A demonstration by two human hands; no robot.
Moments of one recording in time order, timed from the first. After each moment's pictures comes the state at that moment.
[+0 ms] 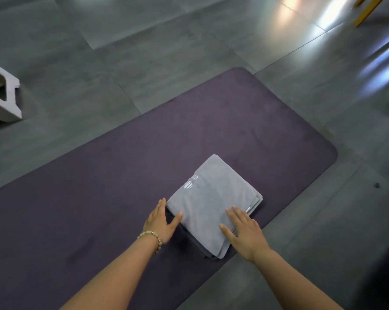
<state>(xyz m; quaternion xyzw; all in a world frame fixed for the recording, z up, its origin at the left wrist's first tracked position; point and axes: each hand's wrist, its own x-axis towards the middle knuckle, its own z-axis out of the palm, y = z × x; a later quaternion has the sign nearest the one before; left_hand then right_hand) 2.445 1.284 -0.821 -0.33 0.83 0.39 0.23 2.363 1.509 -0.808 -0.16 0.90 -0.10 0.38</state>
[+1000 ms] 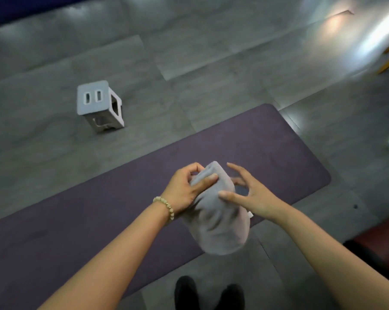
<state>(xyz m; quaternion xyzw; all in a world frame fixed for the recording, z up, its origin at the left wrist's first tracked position) 2.512 1.246 -0.366 -0.25 0.69 0.68 0.01 2.405 1.411 -0.368 -0.22 0.75 -0.42 0.47</state>
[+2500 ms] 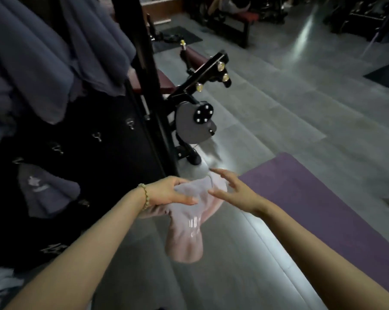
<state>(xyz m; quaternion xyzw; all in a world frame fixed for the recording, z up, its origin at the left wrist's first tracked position) 3.463 1.600 -0.008 -0.68 0.42 0.56 -0.22 3.266 1.480 -0.050 -0.75 0.30 -0.07 0.59</state>
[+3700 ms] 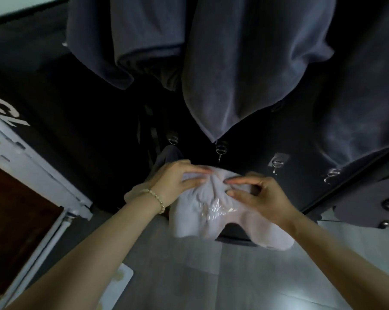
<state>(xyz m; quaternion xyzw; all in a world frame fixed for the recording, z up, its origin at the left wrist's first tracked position) 3.868 1.786 -0.130 -0.83 0.29 0.15 -0.45 3.775 1.570 -0.136 -0.85 0.00 -0.03 0.53</state>
